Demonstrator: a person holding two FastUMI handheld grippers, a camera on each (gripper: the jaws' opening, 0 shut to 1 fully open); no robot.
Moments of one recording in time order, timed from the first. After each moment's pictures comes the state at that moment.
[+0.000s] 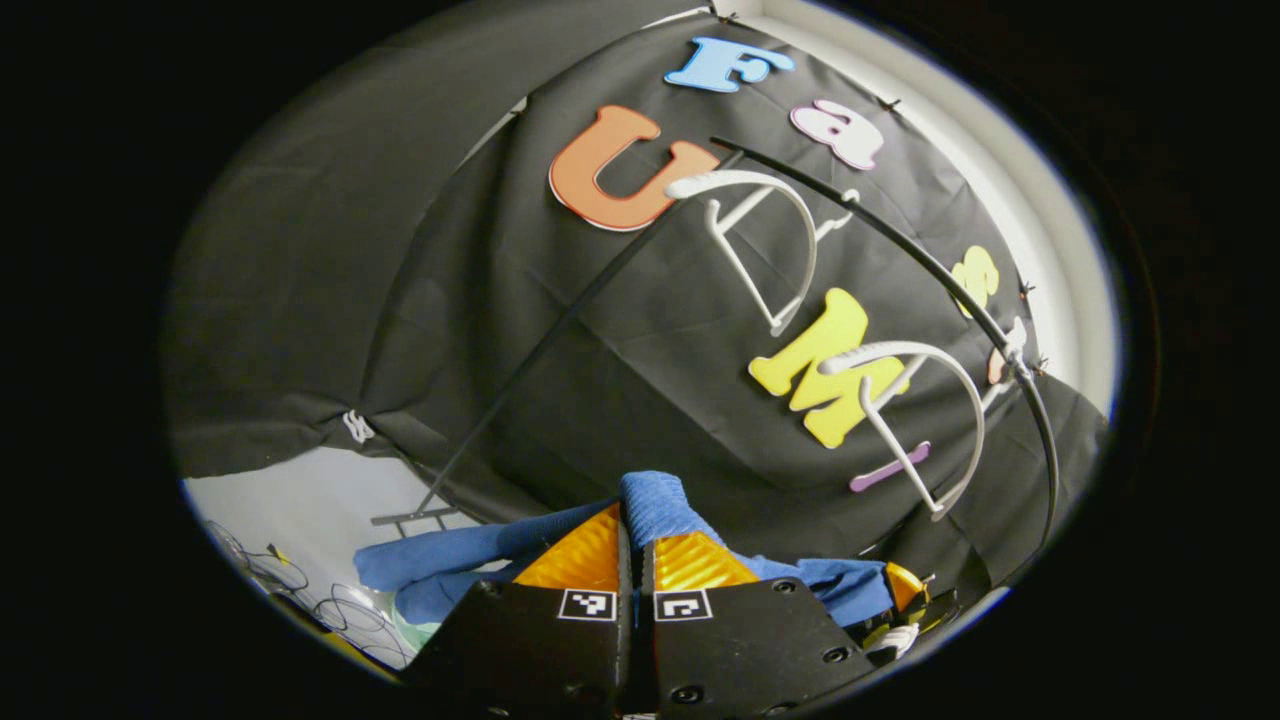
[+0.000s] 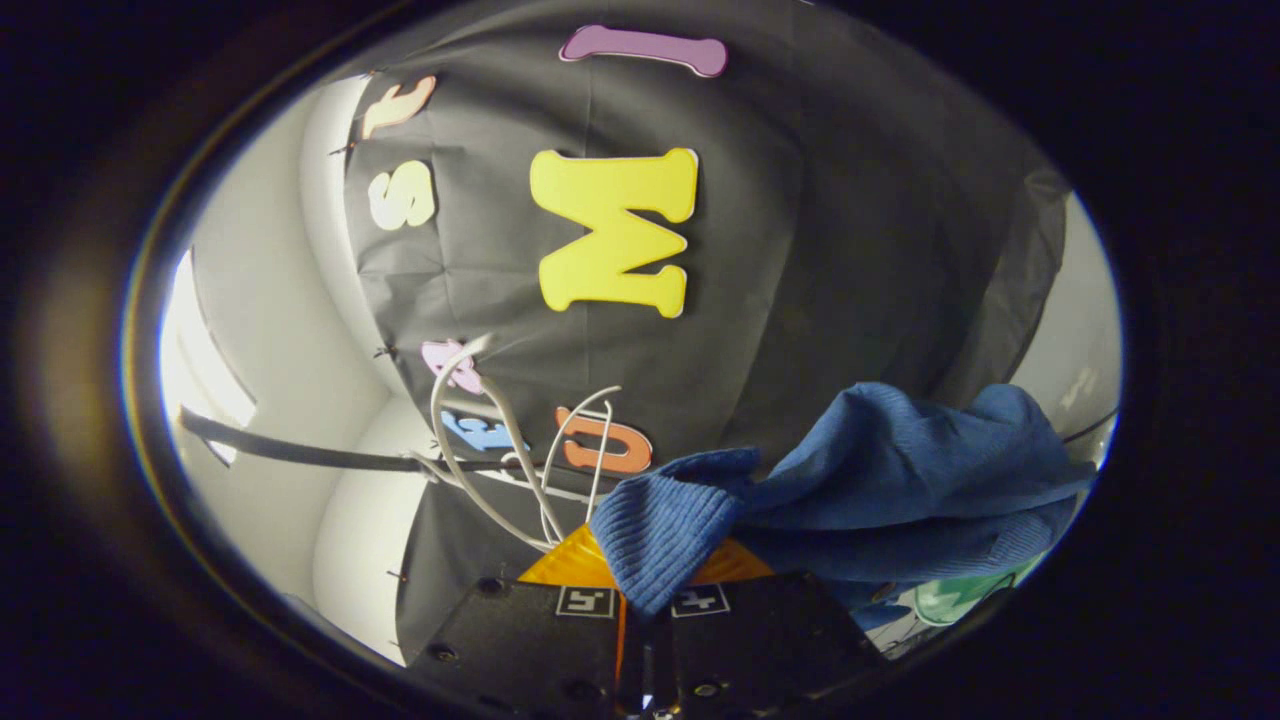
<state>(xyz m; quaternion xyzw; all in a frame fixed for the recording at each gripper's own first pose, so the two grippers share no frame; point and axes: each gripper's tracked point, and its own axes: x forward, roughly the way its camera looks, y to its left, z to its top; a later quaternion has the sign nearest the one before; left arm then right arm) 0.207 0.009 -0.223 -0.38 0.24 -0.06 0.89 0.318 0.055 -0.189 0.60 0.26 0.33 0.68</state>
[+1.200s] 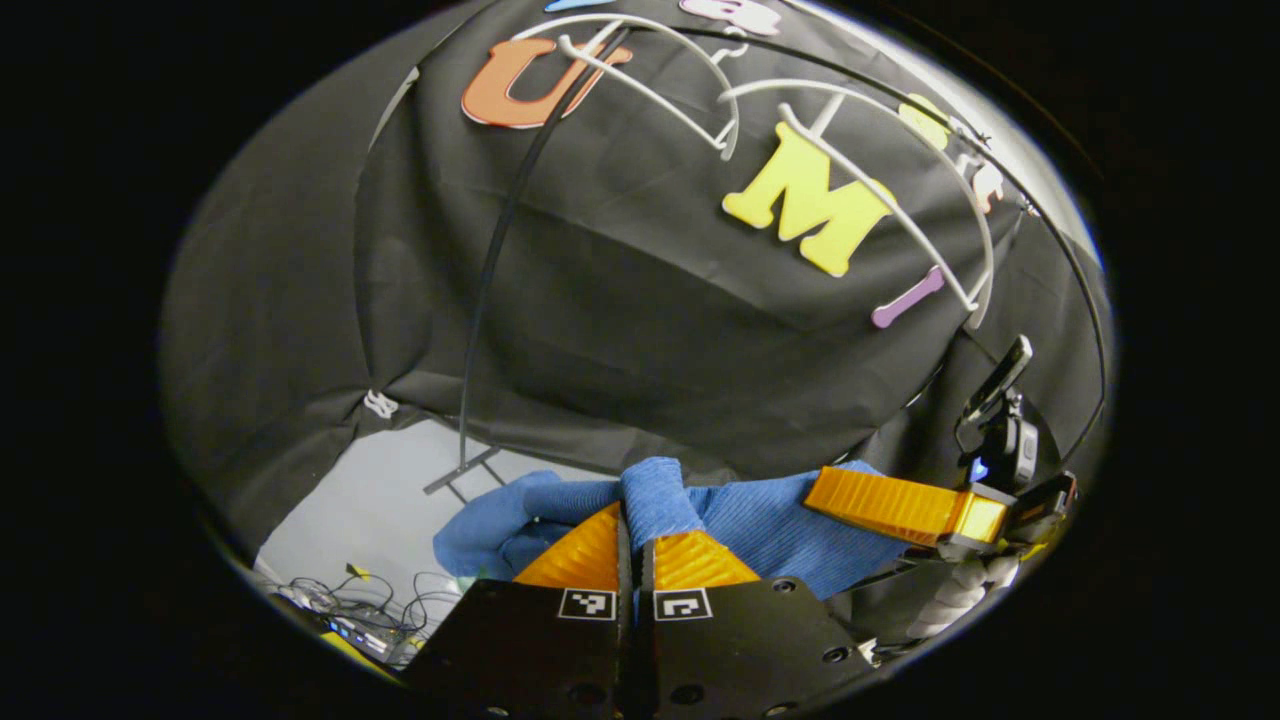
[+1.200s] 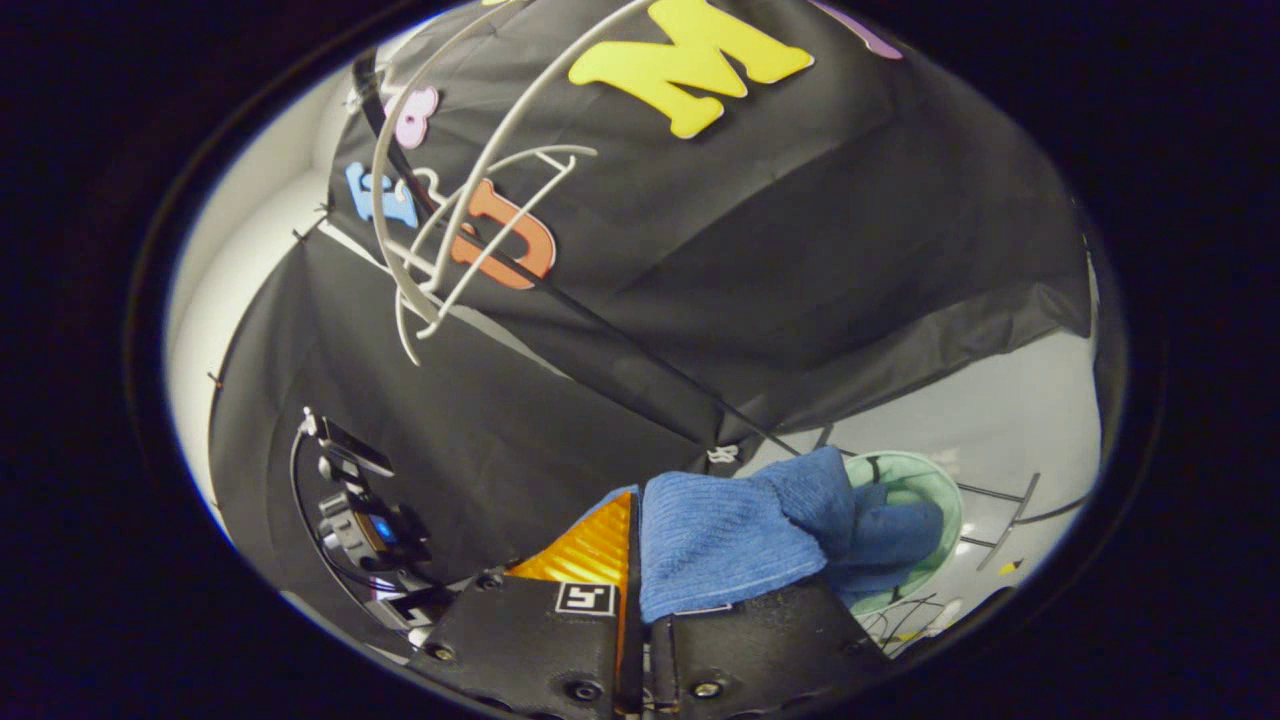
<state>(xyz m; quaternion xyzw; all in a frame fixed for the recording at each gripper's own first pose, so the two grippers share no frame) 0.129 -0.067 -0.314 -0.22 0.39 -0.12 0.88 0.202 0.226 -0.296 0.29 0.43 0.31 0.80</state>
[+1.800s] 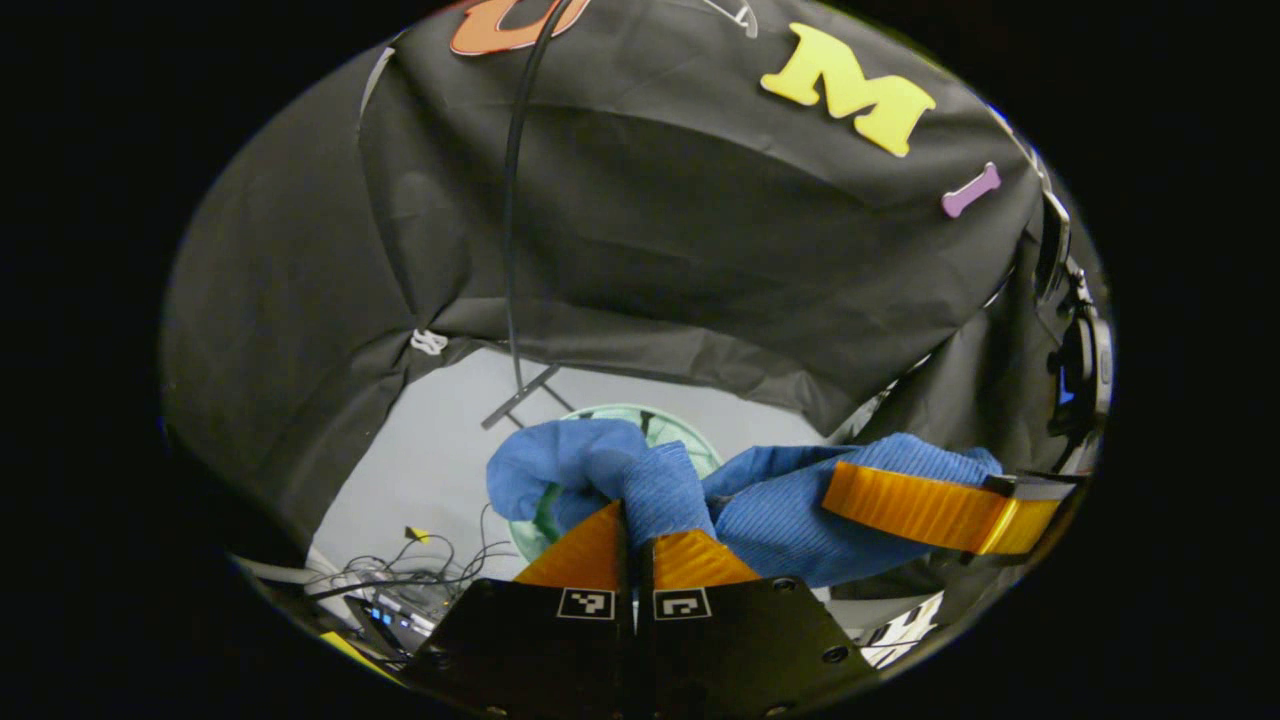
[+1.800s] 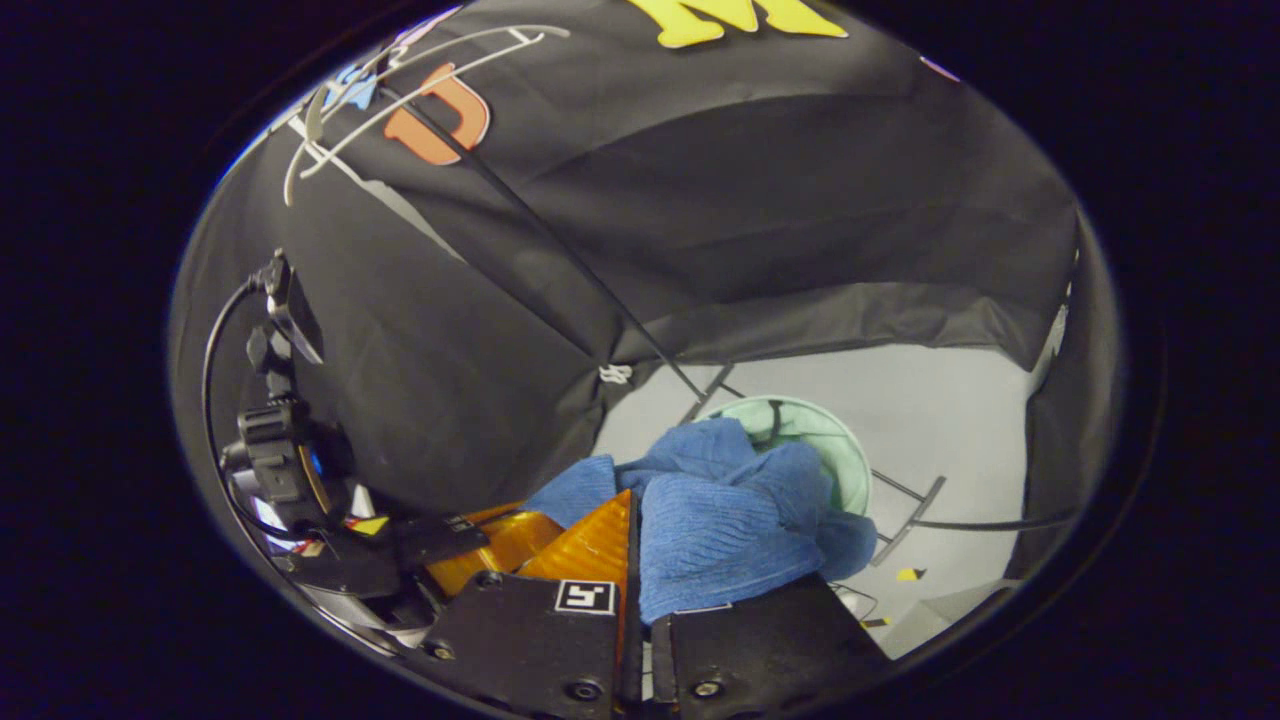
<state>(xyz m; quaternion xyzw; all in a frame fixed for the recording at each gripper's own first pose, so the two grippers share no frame) 0.081 -0.067 -0.433 -0.12 0.53 -0.08 0.84 0.182 0.213 -0.431 0.12 0.53 0.24 0.80</state>
